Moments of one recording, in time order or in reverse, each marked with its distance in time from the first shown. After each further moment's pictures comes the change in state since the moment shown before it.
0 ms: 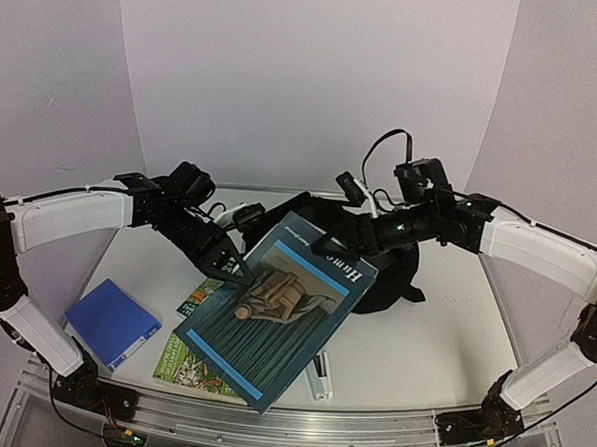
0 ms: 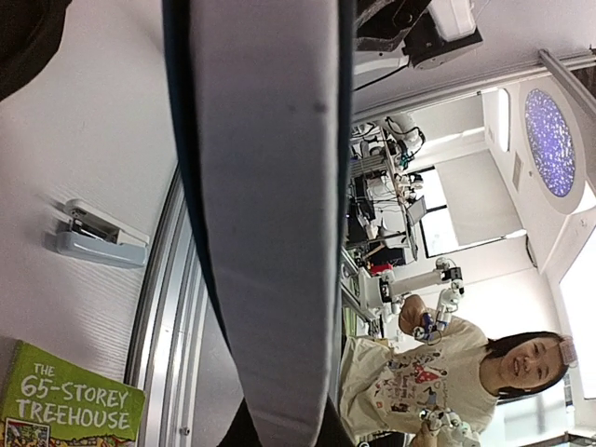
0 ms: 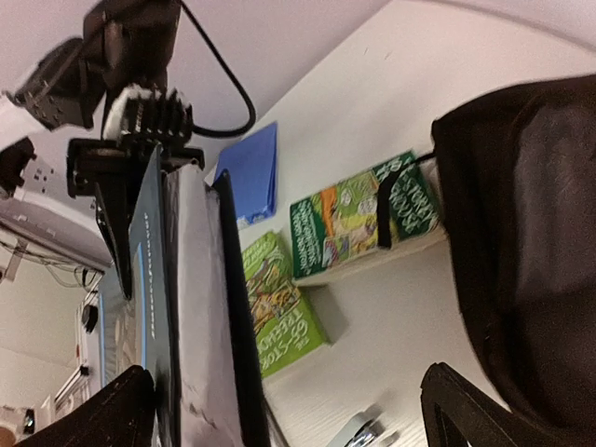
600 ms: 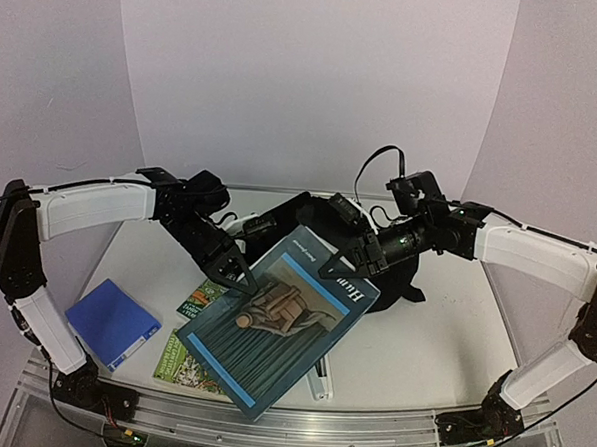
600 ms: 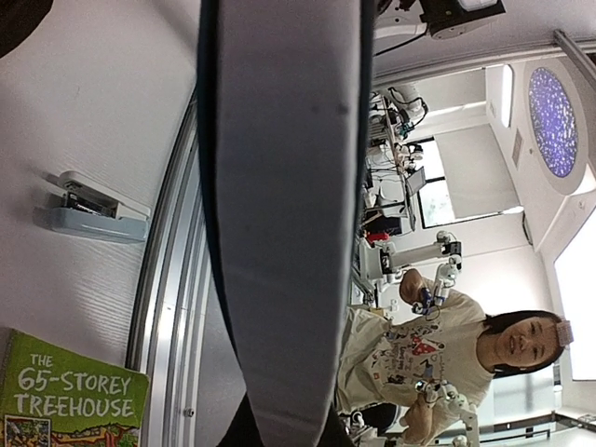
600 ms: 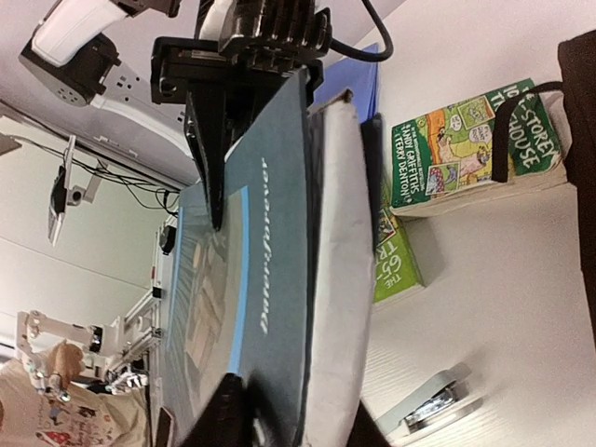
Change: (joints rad) left arm -0.034 0.140 0.131 -0.291 -0.002 0.241; right arm -0.002 0.040 -0.056 -0.037 -0.328 -0.054
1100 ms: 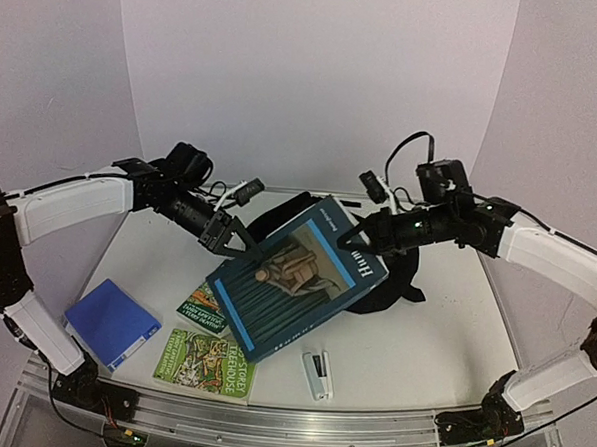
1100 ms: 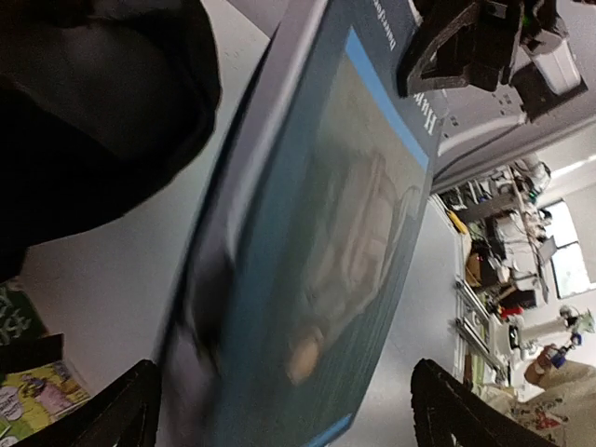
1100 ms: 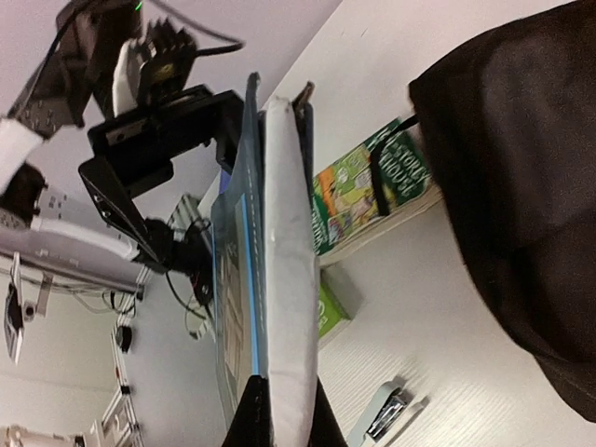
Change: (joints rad) left arm 0.070 -0.088 -0.011 0.283 -0.325 -0.119; right arm -0.056 -0.113 -0.002 0.011 0.320 0.212
